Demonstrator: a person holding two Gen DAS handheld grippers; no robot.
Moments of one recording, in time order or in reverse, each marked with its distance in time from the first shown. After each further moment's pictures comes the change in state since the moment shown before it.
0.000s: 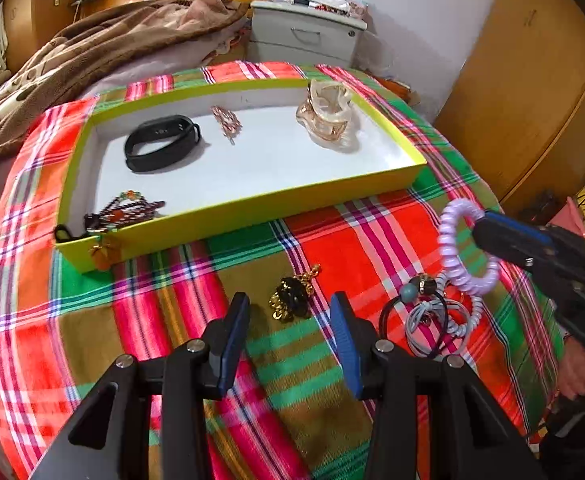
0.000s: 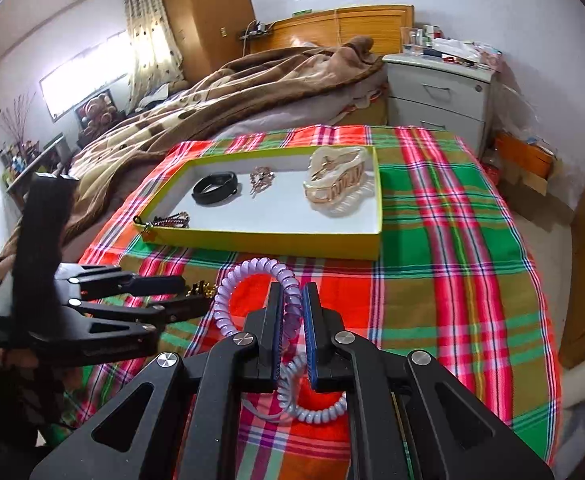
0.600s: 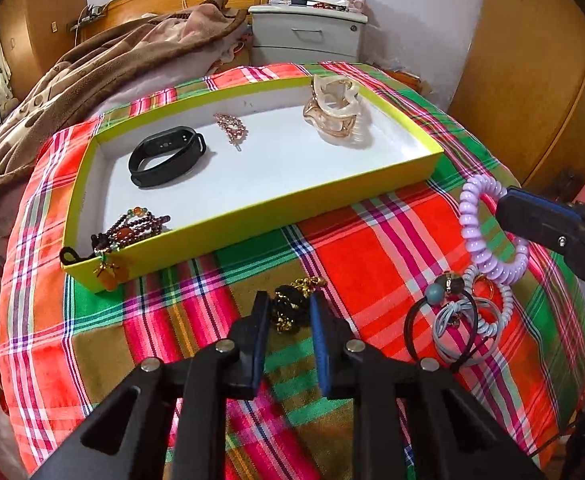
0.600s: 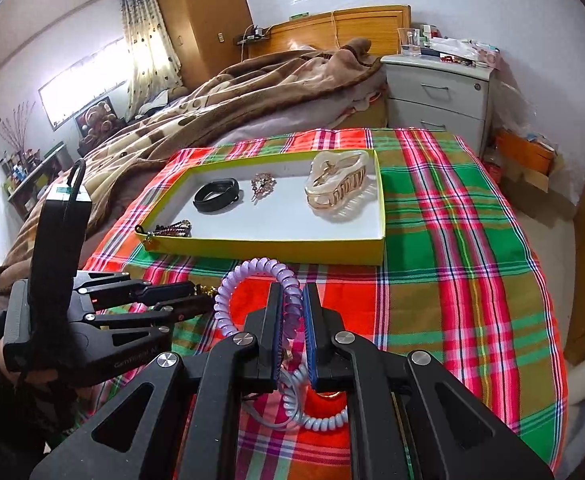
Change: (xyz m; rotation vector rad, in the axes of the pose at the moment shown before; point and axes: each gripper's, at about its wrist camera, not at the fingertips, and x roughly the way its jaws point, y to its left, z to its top) left arm 0.003 -0.003 -0.001 0.067 -0.022 0.107; right arm 0.003 0.001 0.002 0.014 -0.008 0.012
